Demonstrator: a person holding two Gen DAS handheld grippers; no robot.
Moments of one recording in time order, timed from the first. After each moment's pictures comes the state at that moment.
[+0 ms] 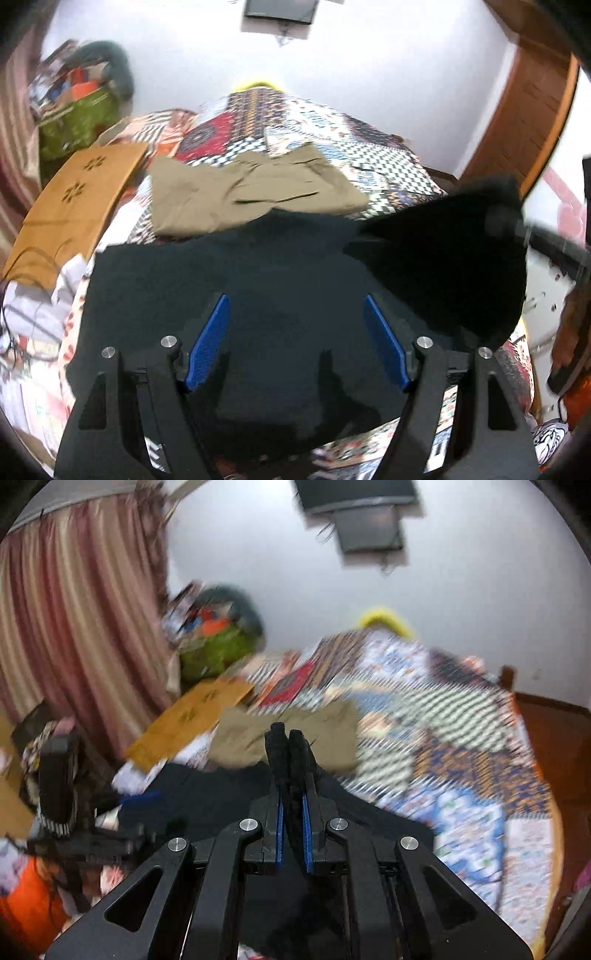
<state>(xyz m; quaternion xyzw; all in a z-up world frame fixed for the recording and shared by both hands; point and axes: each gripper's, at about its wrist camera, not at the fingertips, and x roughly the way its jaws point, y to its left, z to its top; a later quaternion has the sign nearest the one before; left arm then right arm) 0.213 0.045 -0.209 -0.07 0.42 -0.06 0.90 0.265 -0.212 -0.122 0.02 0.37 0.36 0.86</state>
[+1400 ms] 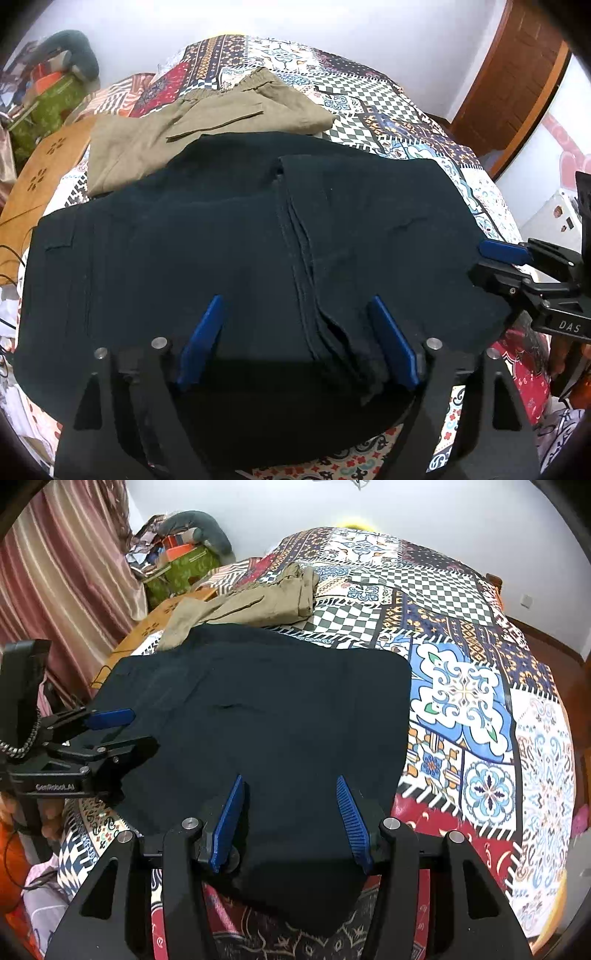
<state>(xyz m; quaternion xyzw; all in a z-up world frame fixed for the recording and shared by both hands) 0.233 -0.032 -0.268 -0.02 0.50 -0.10 0.86 0.252 -0.270 -0.212 0.00 0.49 0.29 0.82</state>
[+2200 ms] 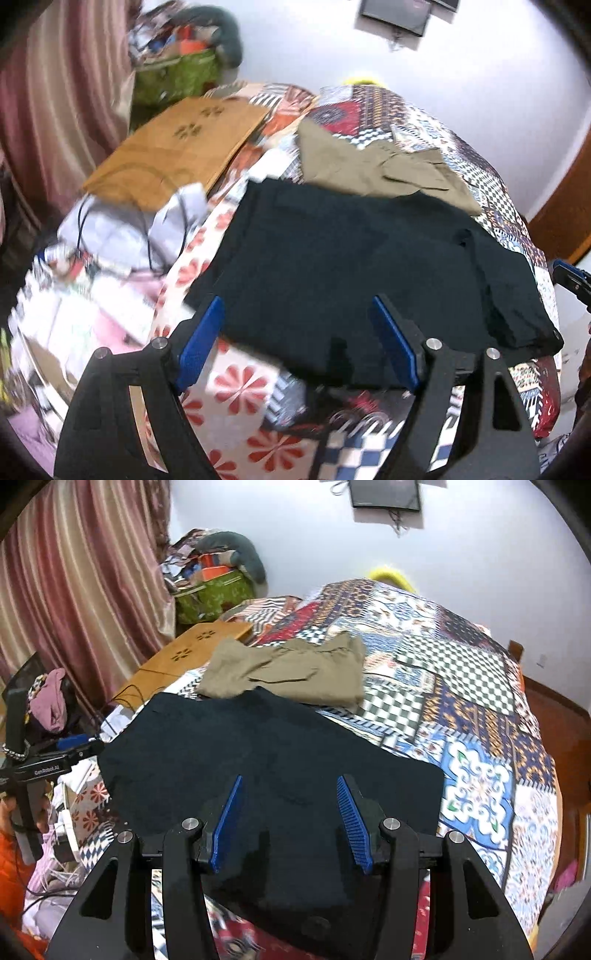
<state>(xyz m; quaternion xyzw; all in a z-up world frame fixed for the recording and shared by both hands) 0.145 0.150 -0.233 -0.14 0.43 0.11 0.89 0.262 -0.210 -0.151 -0.04 0.42 0.34 0.84</state>
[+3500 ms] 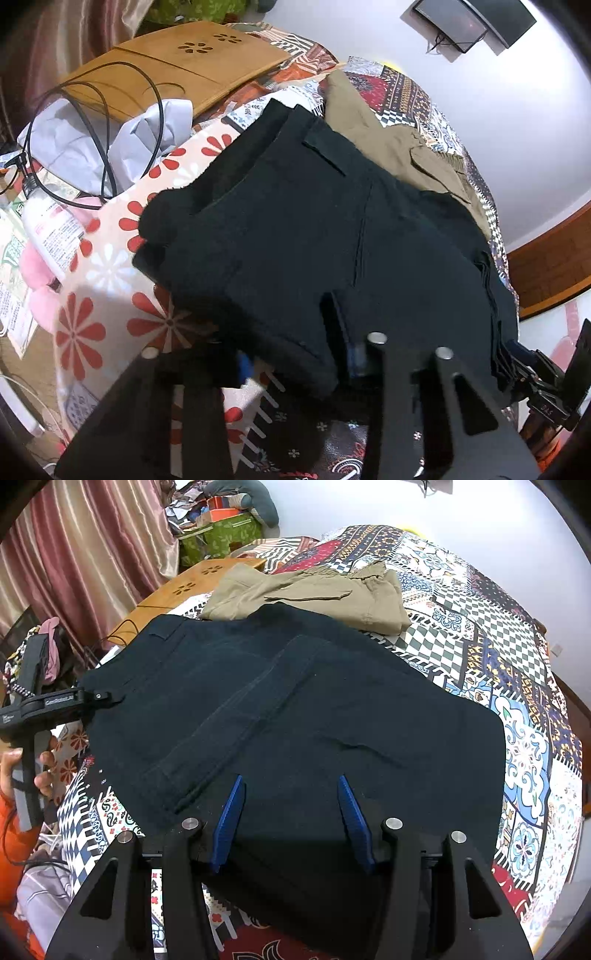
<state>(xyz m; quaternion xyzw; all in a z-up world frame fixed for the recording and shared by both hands) 0.180 0.183 -0.303 -0.29 0.46 0.07 0.84 0.248 -0.177 -0.205 -0.09 0.50 0.34 0.79</state>
